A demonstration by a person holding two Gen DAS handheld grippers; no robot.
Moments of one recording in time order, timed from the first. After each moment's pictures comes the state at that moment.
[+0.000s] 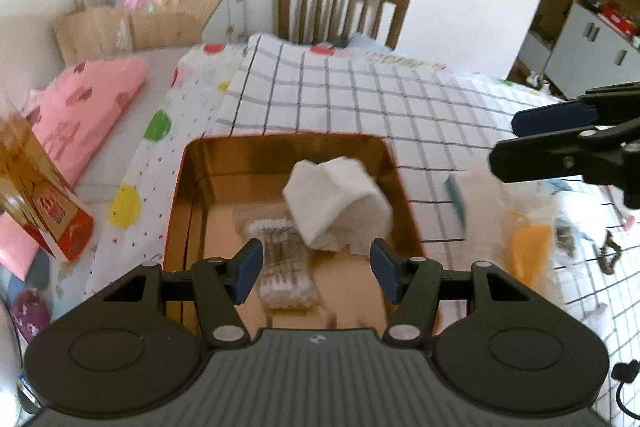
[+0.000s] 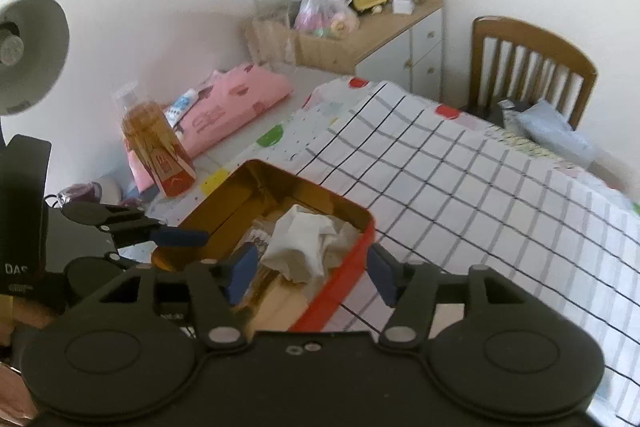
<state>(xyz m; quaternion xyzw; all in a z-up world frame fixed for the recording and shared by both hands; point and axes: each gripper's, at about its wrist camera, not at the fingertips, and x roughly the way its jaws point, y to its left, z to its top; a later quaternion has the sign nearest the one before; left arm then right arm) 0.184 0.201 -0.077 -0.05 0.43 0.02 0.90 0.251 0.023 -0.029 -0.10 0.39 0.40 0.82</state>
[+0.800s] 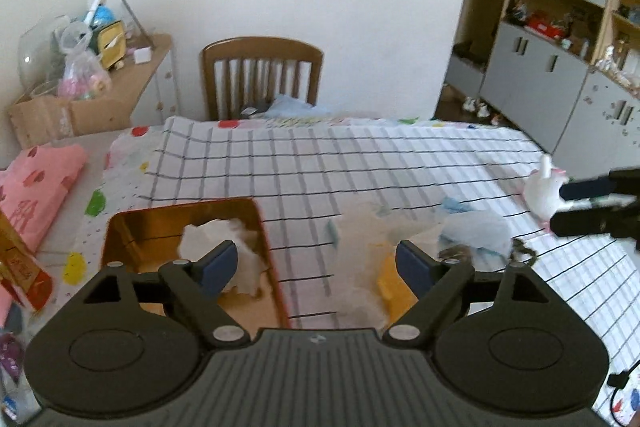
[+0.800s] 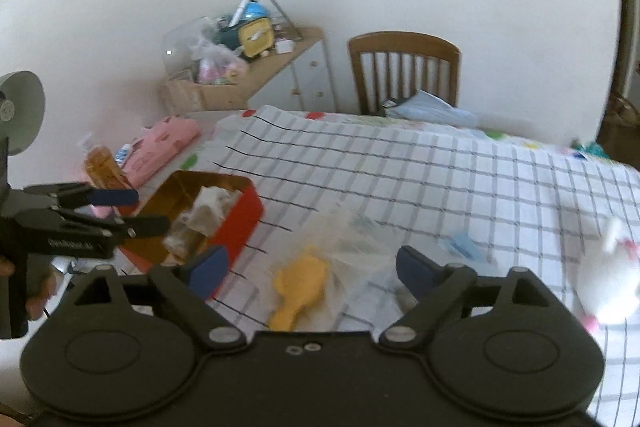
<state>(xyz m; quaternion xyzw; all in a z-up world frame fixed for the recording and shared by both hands) 0.145 0.116 -0.026 -0.03 0.34 -0.07 0.94 0.174 -0.155 -0.021 -0.01 0.36 0.28 0.89</state>
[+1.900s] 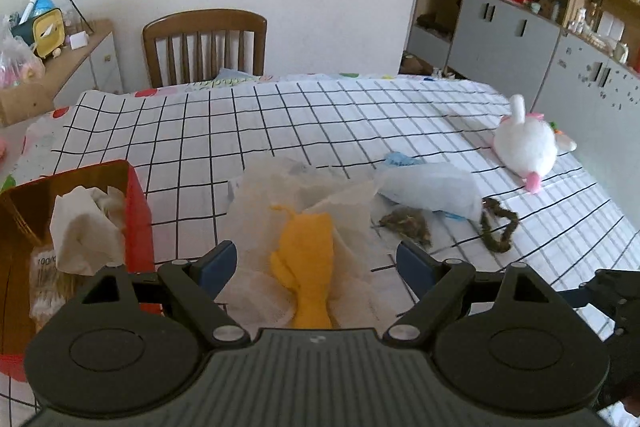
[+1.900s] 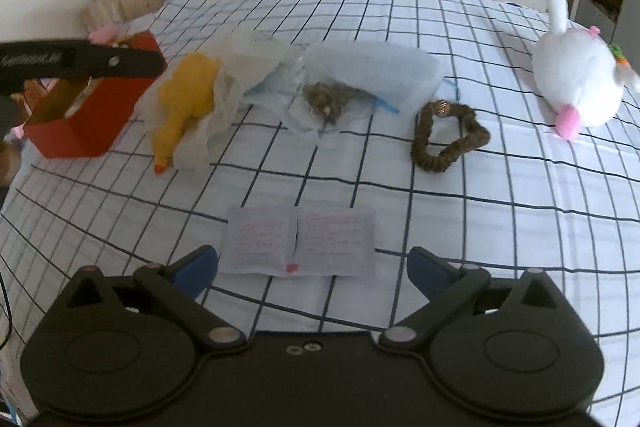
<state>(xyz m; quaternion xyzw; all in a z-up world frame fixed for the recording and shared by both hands) 0.178 0.025 -0.104 0.00 0.37 -0.11 0.92 0.132 -0.194 -0.165 -0.03 0.46 0.19 0.87</state>
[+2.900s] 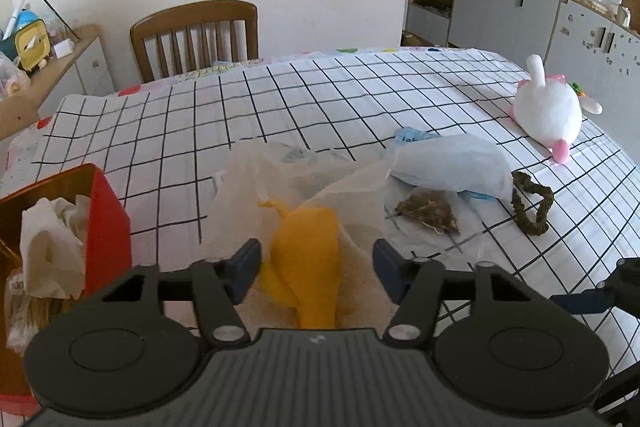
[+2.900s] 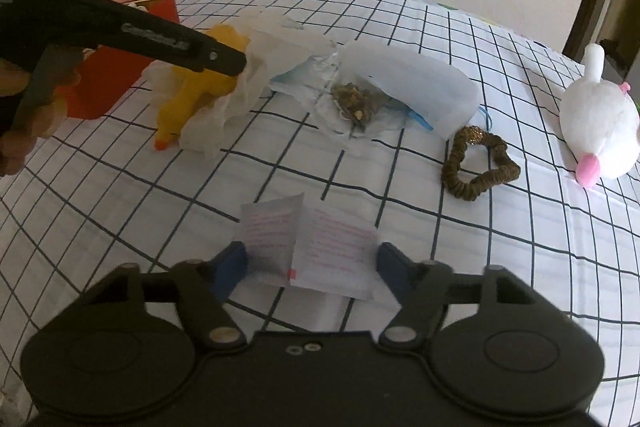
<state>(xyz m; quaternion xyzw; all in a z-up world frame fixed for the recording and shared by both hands) 0.208 0.009 -0.139 0.05 0.38 -0.11 0.92 0.130 -0.165 -0.172 -0.11 0.43 0.20 0.87</state>
